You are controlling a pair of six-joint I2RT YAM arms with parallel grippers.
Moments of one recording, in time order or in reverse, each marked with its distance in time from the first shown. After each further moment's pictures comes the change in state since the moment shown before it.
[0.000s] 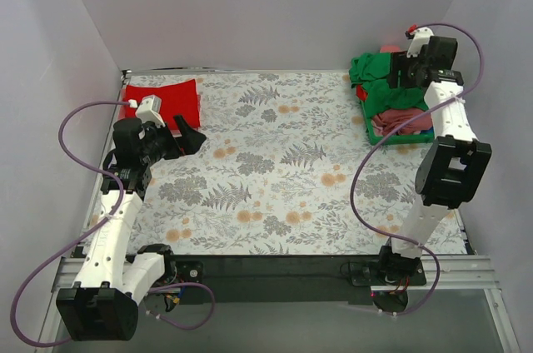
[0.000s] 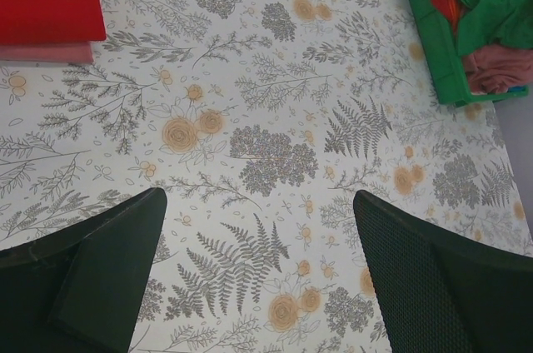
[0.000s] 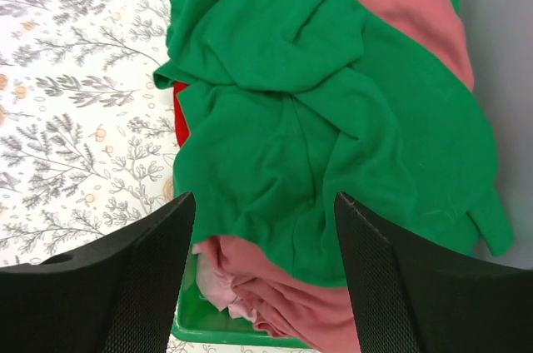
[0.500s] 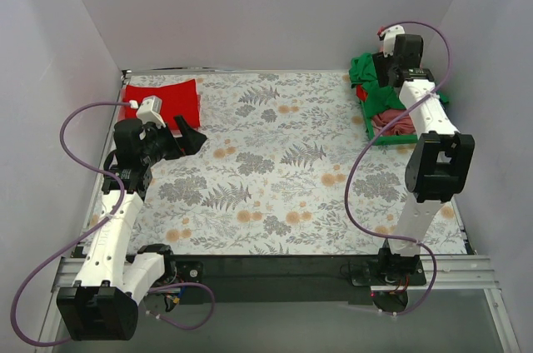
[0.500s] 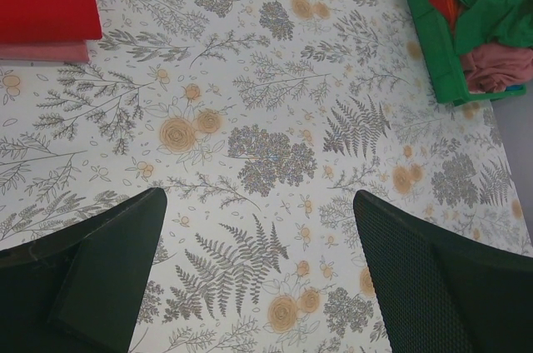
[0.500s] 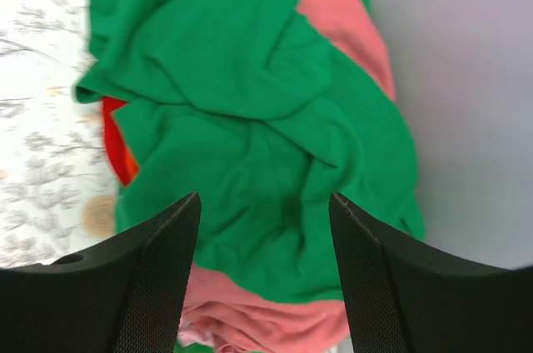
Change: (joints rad) left arm 0.000 0.002 -0.017 0.024 0.008 -0.006; right arm 0.160 0.055 0.021 0.053 0.412 -0.145
